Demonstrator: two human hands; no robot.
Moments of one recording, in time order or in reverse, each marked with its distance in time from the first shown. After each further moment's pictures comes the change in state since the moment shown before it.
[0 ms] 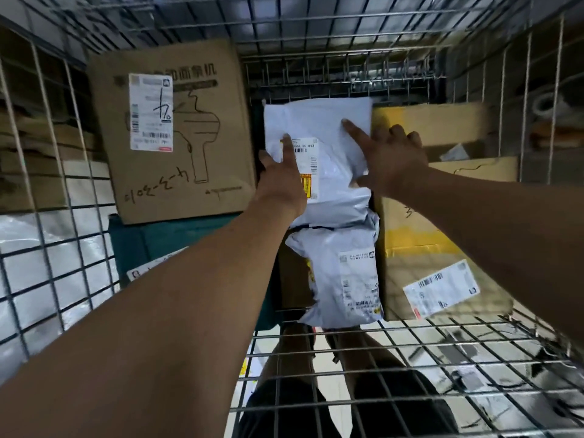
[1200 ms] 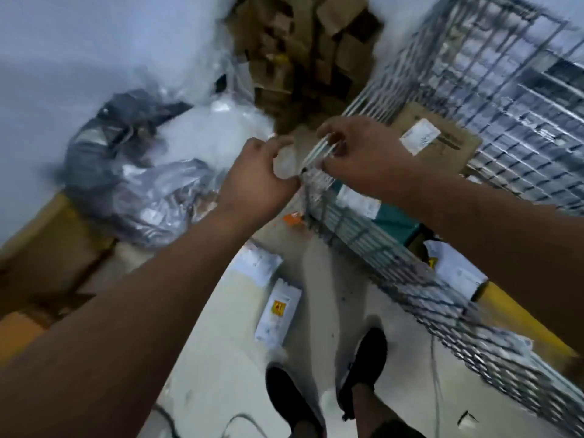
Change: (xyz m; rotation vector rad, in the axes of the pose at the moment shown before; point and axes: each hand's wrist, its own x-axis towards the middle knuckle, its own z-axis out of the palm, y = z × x) left_hand -0.515 -0.300 -0.051 -0.582 0.938 -0.214; right_hand -0.387 -0.410 -0.184 0.255 0.209 -0.883
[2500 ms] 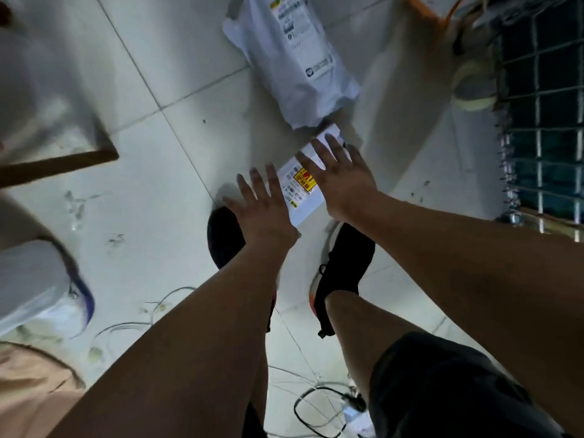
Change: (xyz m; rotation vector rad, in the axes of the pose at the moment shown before) left_hand -0.233 -0.458 0.419 0.352 -0.548 -0.689; right_hand -0.063 0.170 0.643 -0.797 -0.845 -0.369
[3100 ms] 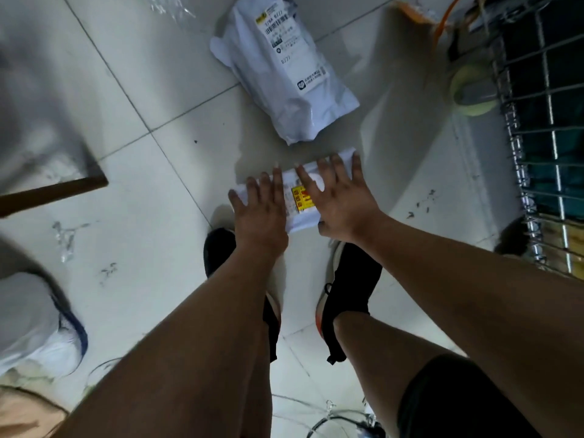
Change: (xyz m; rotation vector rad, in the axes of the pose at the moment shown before) left_hand 0.041 -0.011 0.008 0.207 0.184 0.240; right_hand 0.015 0.004 0.040 -0.127 0.181 -0.028
